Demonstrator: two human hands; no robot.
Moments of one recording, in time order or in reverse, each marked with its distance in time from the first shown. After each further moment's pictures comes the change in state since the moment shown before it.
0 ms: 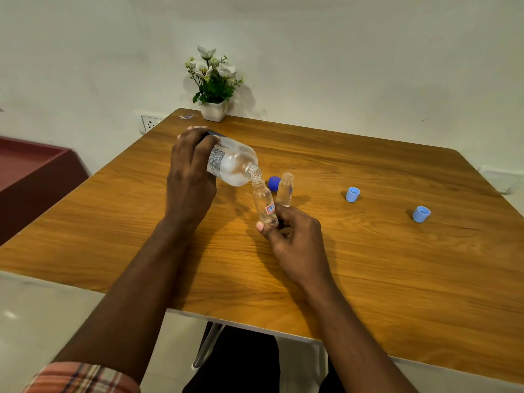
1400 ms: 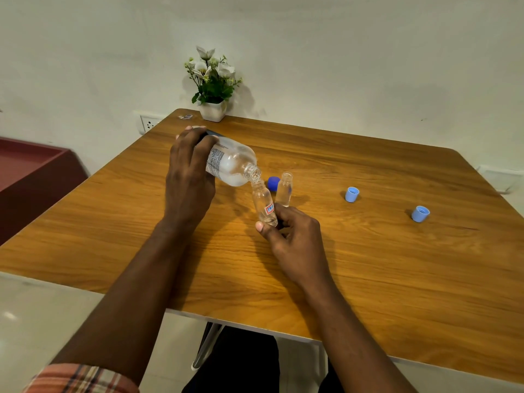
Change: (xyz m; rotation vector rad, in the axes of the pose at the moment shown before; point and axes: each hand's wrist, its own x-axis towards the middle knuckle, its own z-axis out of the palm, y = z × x) left_hand 0.000 0.001 -0.001 0.007 -0.014 -0.004; right_hand 0.000 -0.001 0.000 0.007 -0.004 -0.004
